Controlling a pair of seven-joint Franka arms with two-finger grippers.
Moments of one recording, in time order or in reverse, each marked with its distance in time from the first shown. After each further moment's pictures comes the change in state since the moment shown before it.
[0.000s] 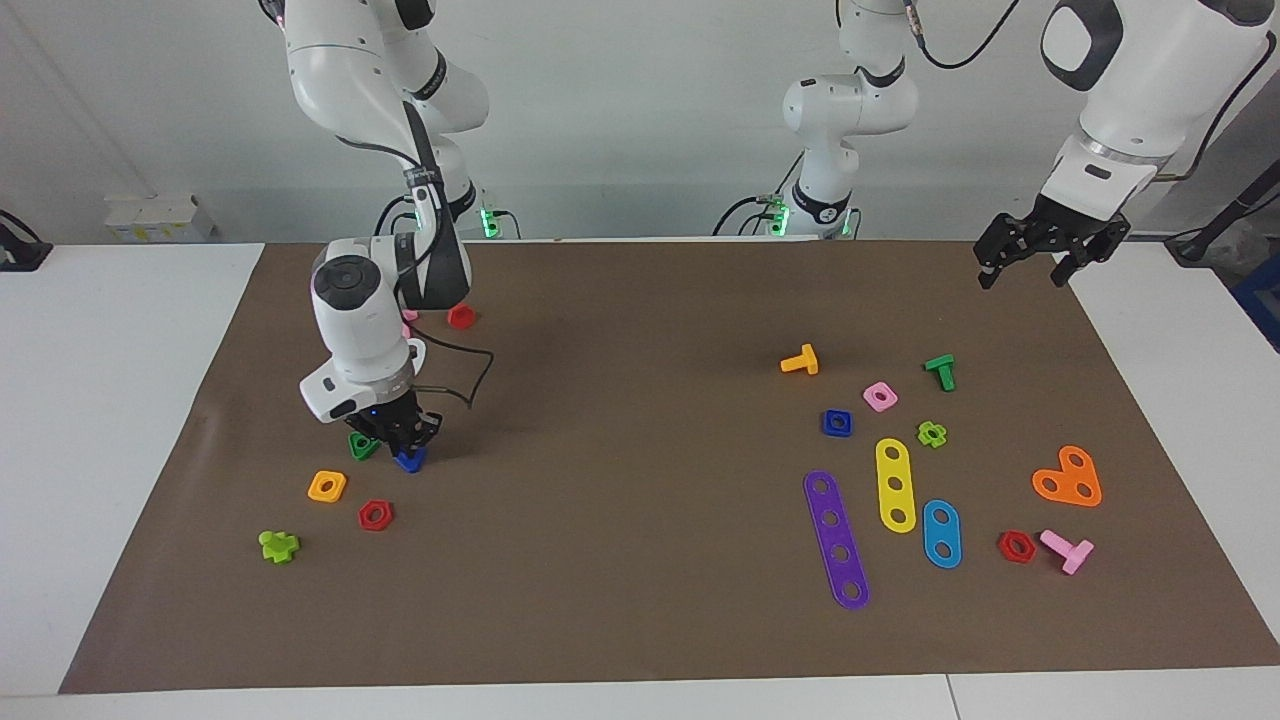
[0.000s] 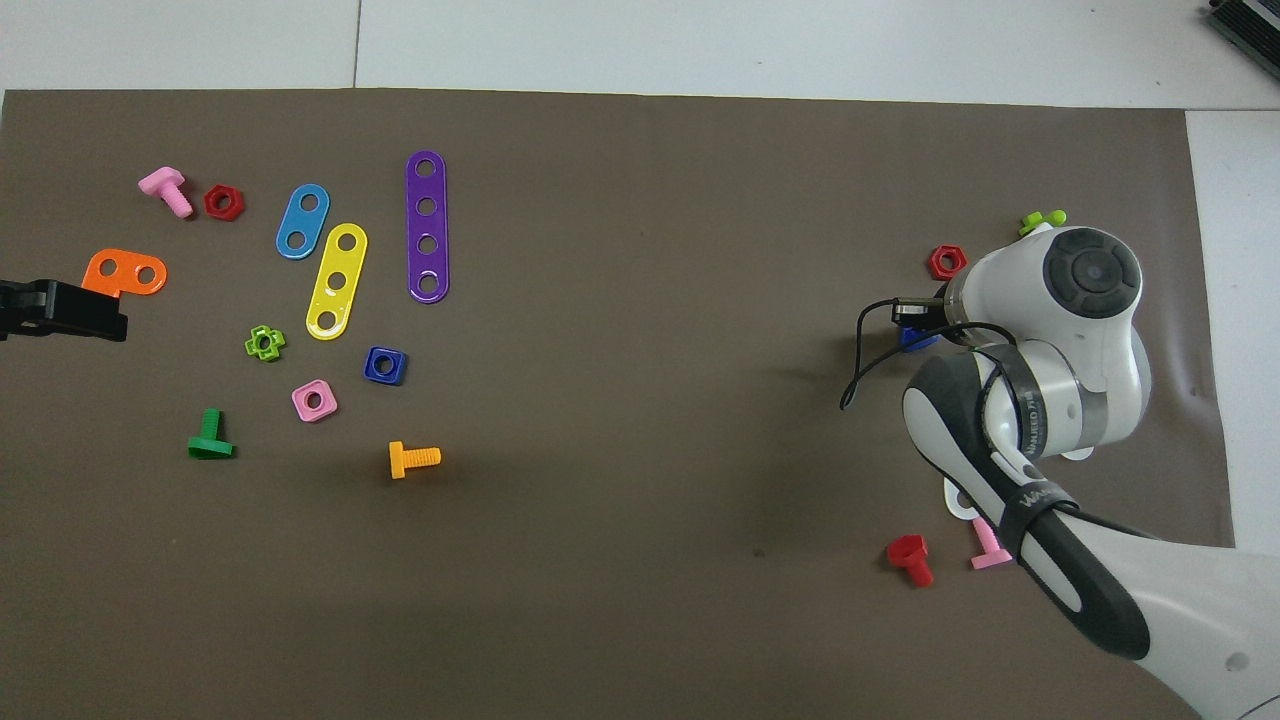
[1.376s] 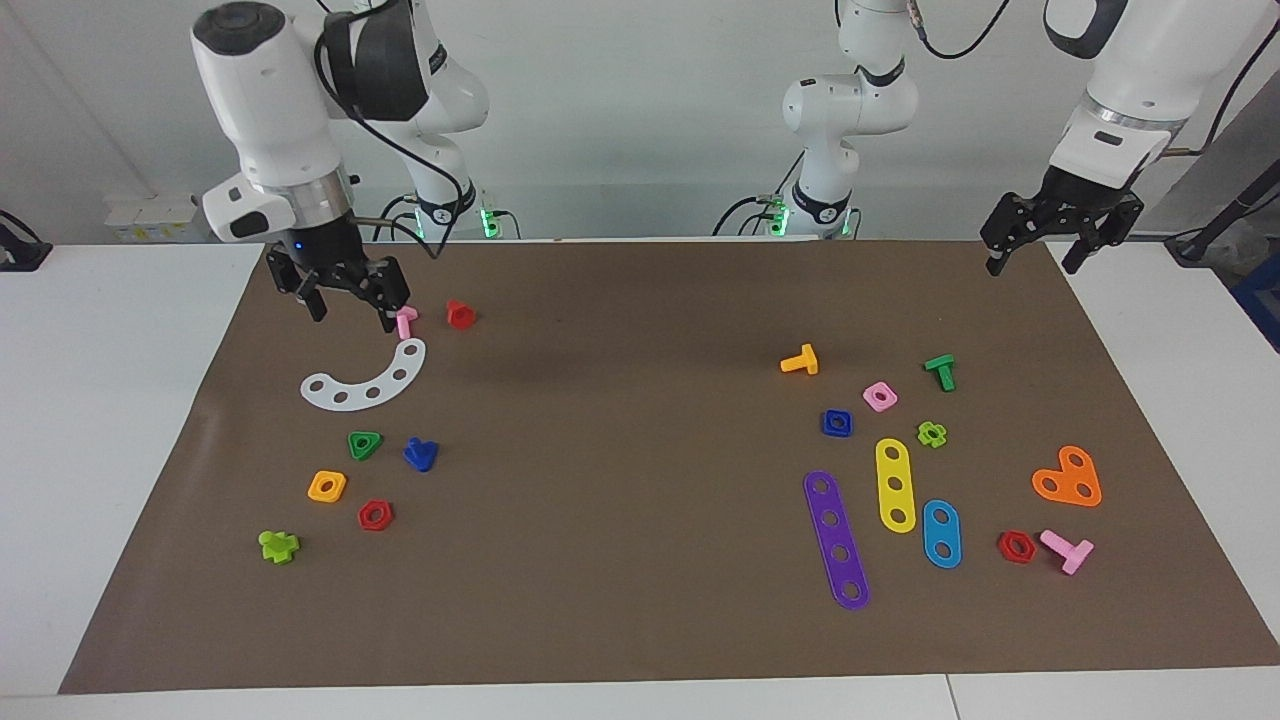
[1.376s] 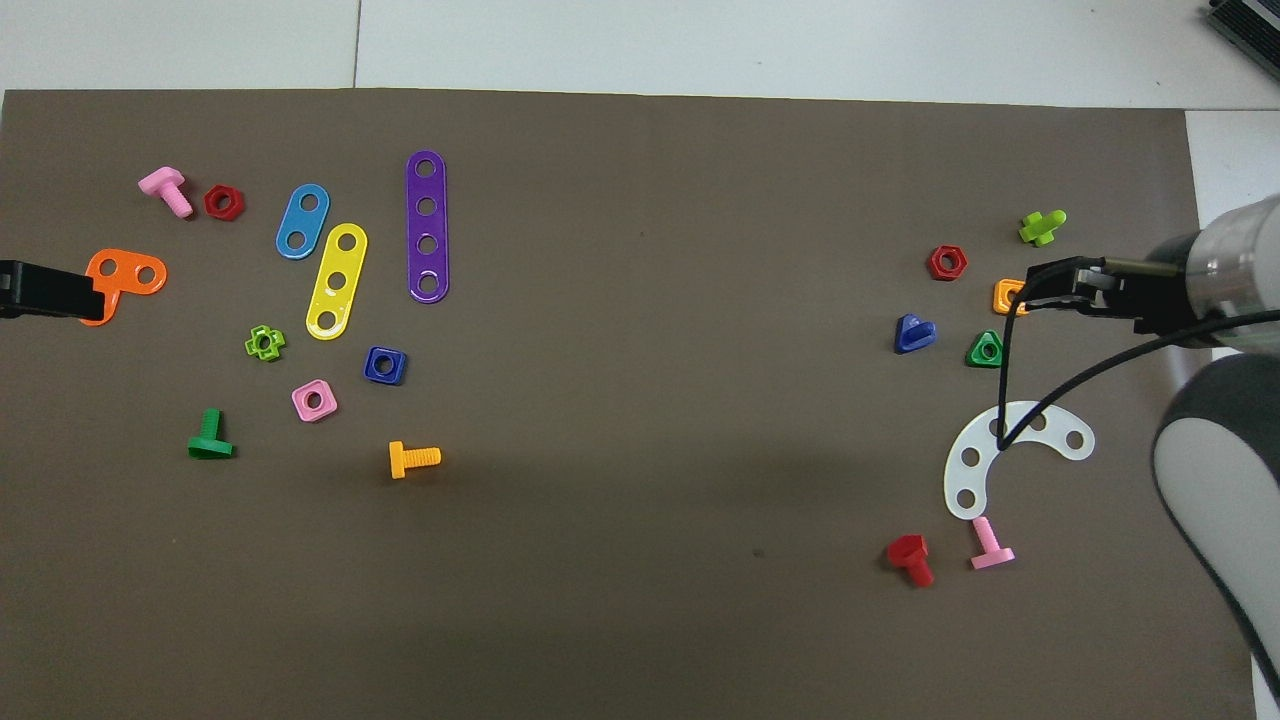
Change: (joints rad) left arm -0.011 -0.011 -0.001 0.057 0.000 0.009 0.000; right arm -0.009 -0.335 -0.008 0.345 0.075 -0.662 -0.010
